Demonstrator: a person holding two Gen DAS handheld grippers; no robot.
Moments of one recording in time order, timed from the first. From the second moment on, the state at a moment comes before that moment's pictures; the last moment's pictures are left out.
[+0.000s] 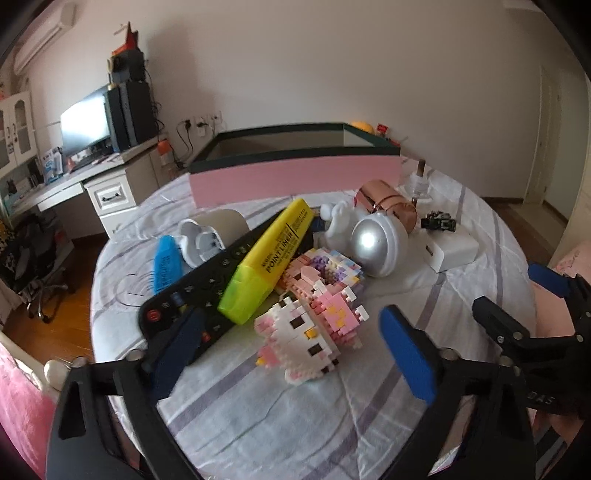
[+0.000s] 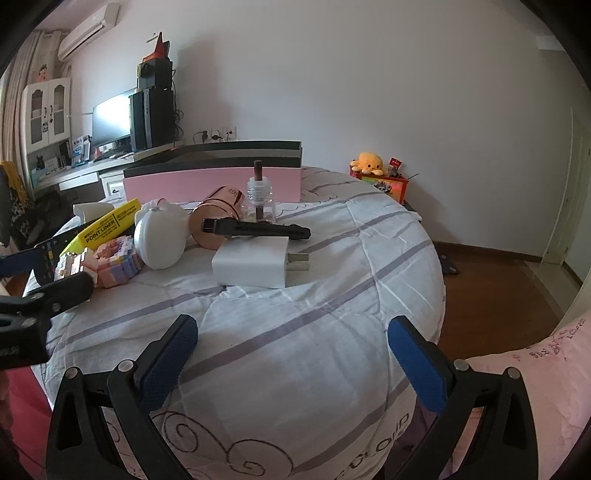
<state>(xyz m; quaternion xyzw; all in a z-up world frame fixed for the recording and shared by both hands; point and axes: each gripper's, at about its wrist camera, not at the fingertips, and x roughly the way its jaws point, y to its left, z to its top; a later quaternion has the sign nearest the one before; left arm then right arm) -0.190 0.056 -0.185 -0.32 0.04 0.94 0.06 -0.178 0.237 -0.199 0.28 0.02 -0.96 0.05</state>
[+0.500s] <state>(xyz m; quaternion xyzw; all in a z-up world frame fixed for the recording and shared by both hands) -0.189 0.038 -0.194 -0.34 0.04 0.94 0.10 -0.211 0.215 -0.194 0.31 0.03 -0.95 0.10</state>
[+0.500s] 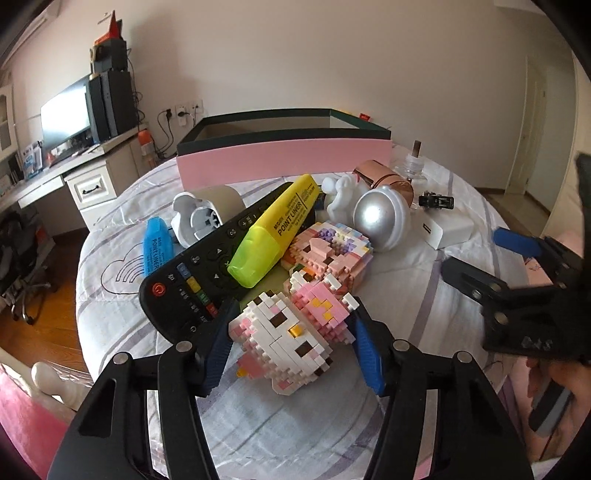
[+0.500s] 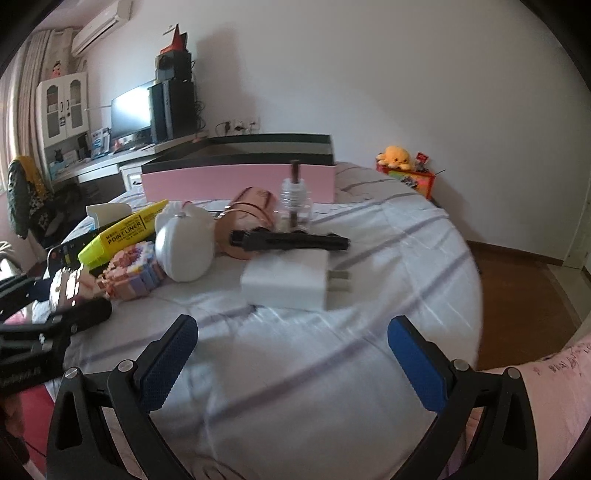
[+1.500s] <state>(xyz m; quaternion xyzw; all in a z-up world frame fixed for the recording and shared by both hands) -0.182 0.051 -0.168 -0.31 0.05 0.94 0.12 -0.205 0.228 -0.193 0.32 -0.01 -0.94 0.13</state>
